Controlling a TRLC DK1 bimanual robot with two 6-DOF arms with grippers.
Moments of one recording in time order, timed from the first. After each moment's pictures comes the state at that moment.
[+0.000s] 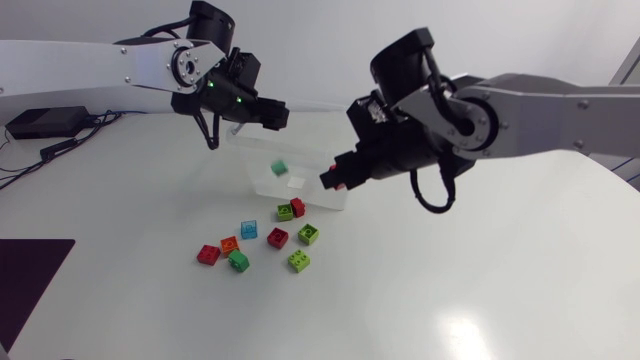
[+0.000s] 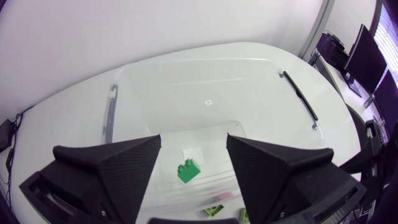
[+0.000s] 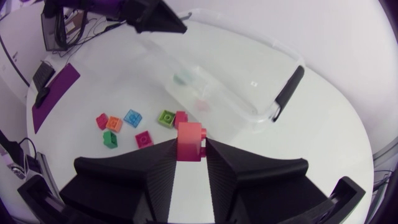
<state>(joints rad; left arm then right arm) -0.32 1.97 1.63 -0.40 0.18 0.05 0.58 1.60 1.19 -0.38 -0.04 0.03</state>
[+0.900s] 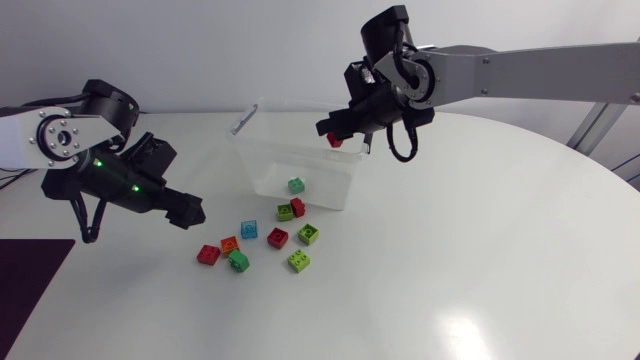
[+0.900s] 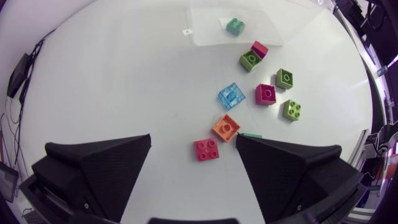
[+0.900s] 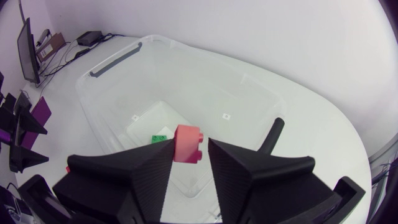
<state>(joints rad) -0.10 1.51 0.99 -0.65 0.15 0.27 0.46 1.93 1.55 -0.34 -0.01 0.03</state>
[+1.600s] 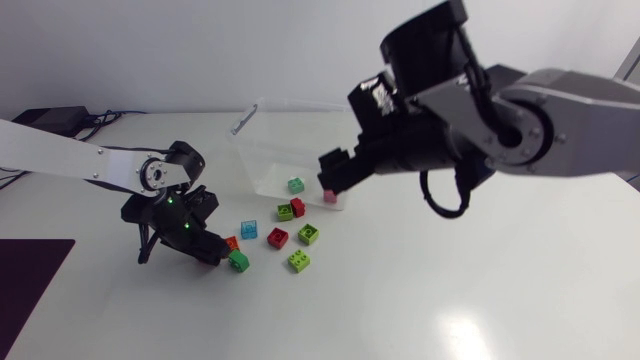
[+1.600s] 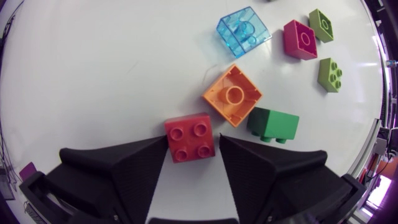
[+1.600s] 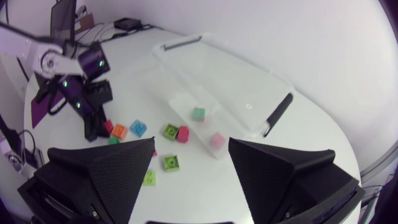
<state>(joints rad) -0.20 1.86 1.00 -0.62 0.08 0.20 0.67 1.47 1.10 -0.32 0.06 -0.02</state>
